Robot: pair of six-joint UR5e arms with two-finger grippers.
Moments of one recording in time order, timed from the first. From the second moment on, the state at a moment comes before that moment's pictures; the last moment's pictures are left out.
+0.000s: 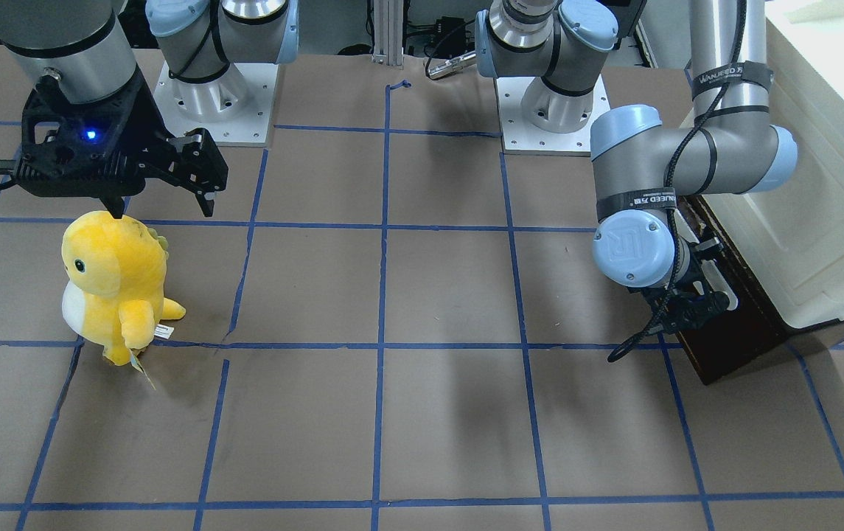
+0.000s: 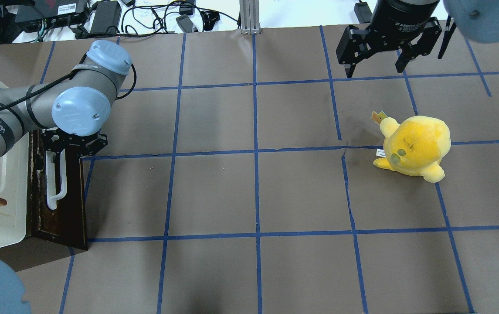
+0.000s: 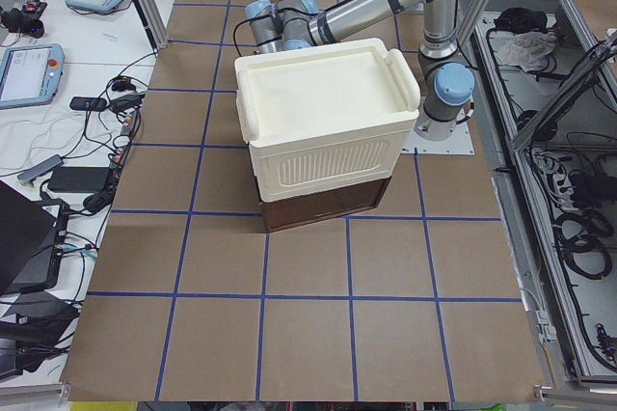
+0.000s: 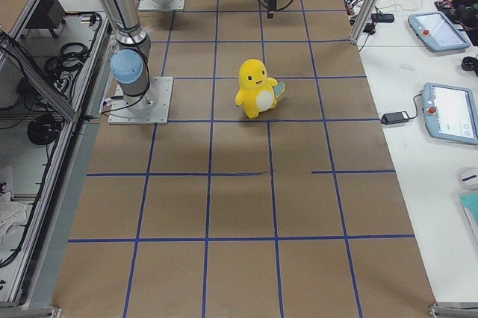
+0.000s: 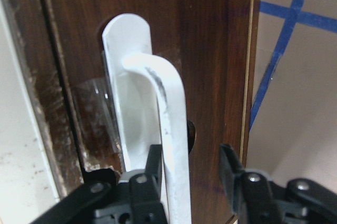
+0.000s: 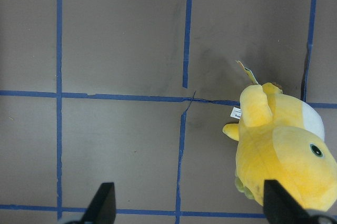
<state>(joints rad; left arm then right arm) -1.50 -1.89 -1.79 -1.42 2.29 -0.37 1.60 -1.48 1.44 -1.57 -1.58 -0.02</state>
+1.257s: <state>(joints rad) -1.50 -1.88 -1.77 -1.46 2.29 -0.37 1.60 -1.48 1.44 -1.57 -1.58 -0.02</state>
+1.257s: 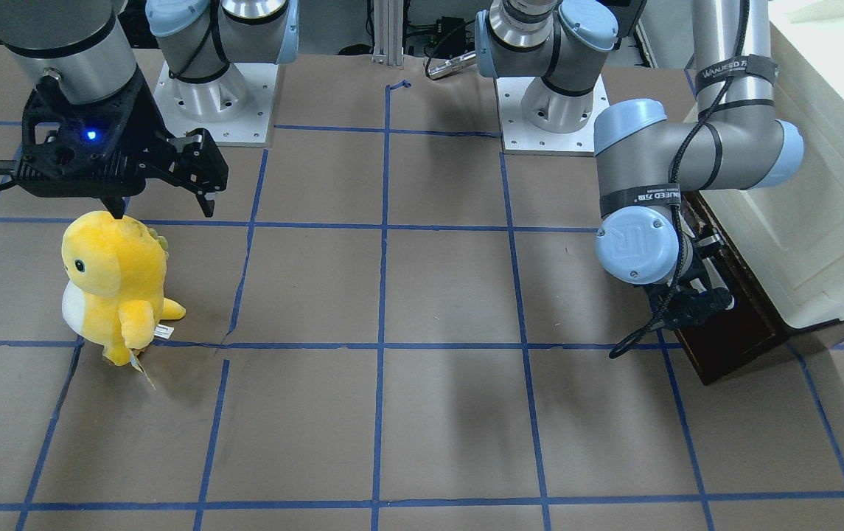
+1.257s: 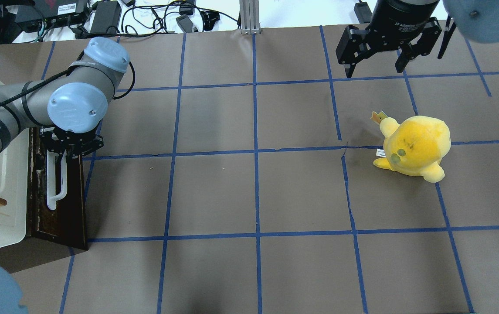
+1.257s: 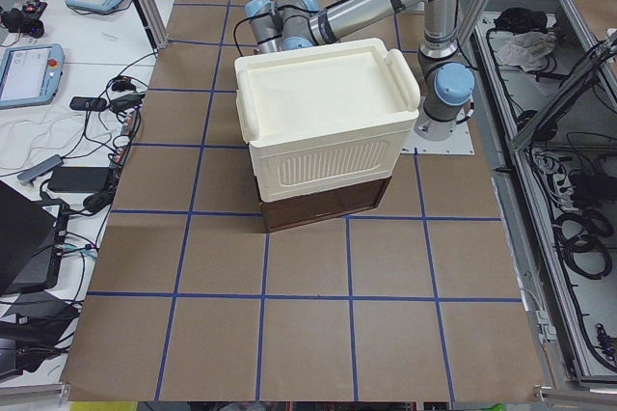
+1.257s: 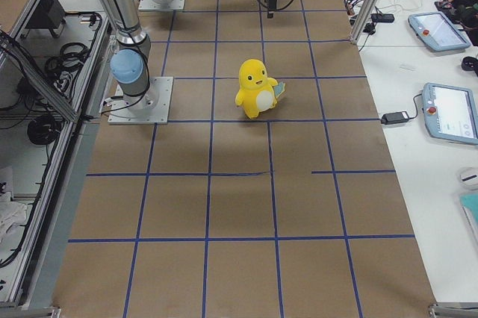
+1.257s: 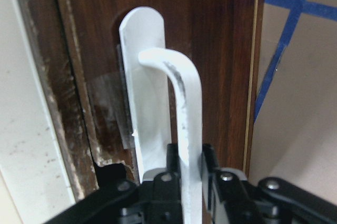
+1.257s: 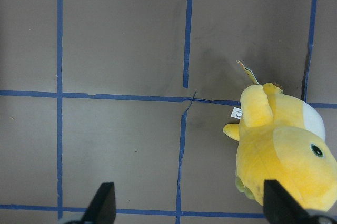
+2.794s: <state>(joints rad) -1.51 -1.90 -1.75 -1.49 2.27 -0.41 1.60 -1.48 1.44 -1.57 -1.58 -0.02</state>
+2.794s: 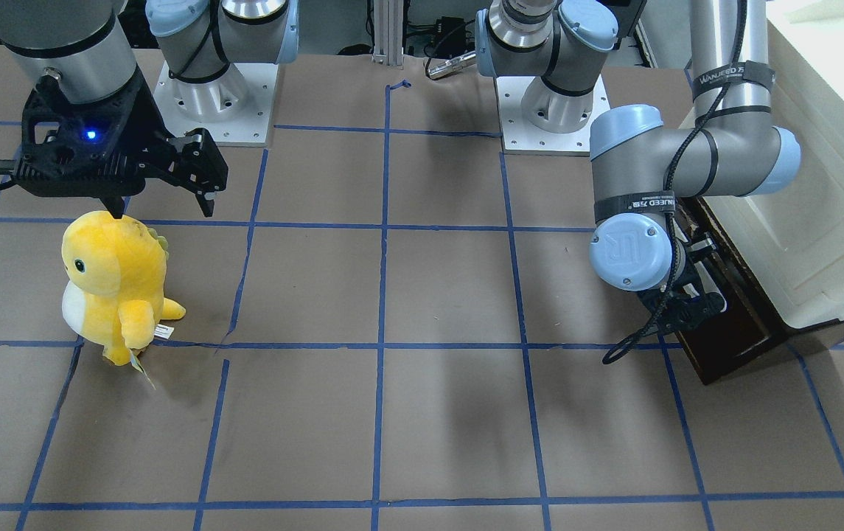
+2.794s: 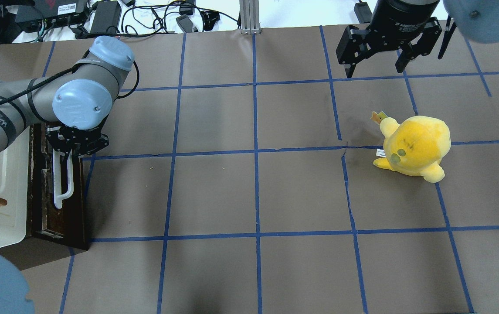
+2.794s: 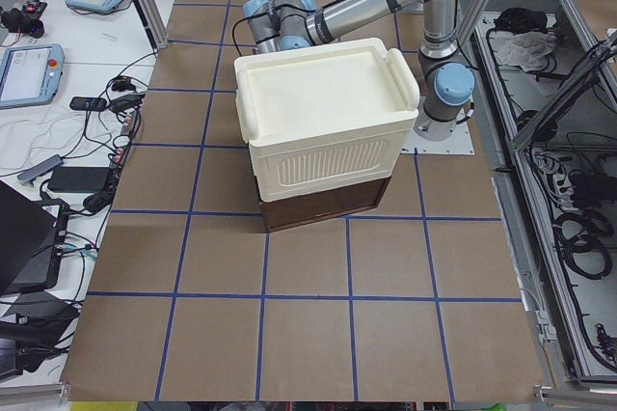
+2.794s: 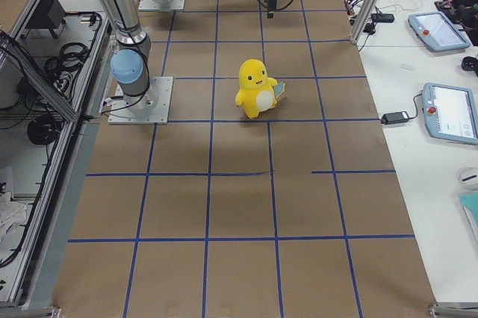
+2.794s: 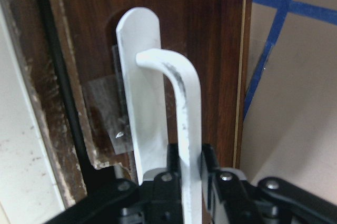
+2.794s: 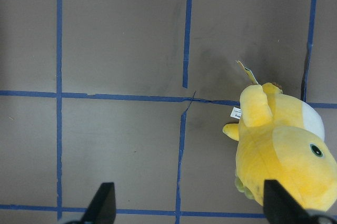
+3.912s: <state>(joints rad) -1.57 -1.91 -1.71 -1.53 2.24 -0.45 1.60 -1.48 1.44 -1.57 -1.58 -0.02</state>
